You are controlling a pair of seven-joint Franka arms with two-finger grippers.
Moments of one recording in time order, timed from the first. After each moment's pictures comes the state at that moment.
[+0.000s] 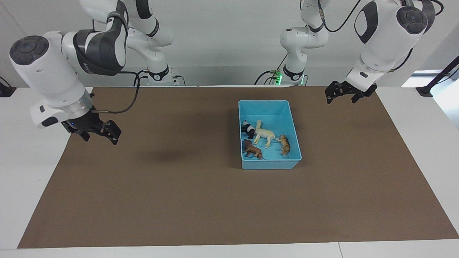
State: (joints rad) left arm -0.02 0.03 -0.09 -1.62 0.00 1.49 -0.03; right arm 0.14 0.29 -0.22 -1.34 0.04 1.62 0.08
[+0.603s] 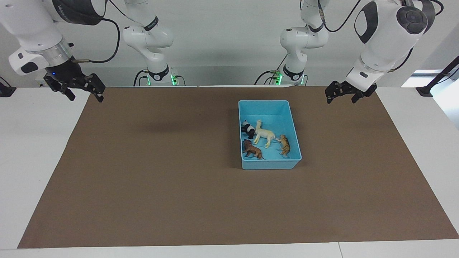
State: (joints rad) left arm -0.02 0.03 -0.09 -1.62 0.00 1.49 -0.03; right arm -0.06 -0.02 -0.06 -1.60 -0.01 1.55 -0.03
